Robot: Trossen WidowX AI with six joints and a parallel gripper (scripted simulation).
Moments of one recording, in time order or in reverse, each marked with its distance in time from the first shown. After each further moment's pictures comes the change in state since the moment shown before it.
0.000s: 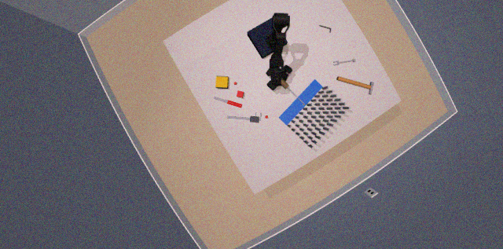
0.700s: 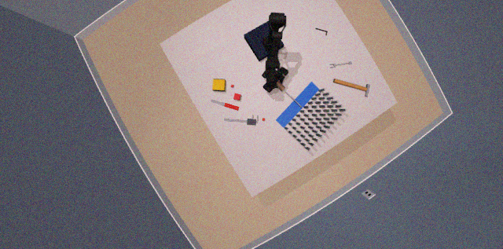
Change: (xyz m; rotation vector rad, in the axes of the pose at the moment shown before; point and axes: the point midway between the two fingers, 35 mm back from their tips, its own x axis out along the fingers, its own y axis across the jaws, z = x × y) arm -0.017 0.004 -0.005 -0.009 0.009 0.008
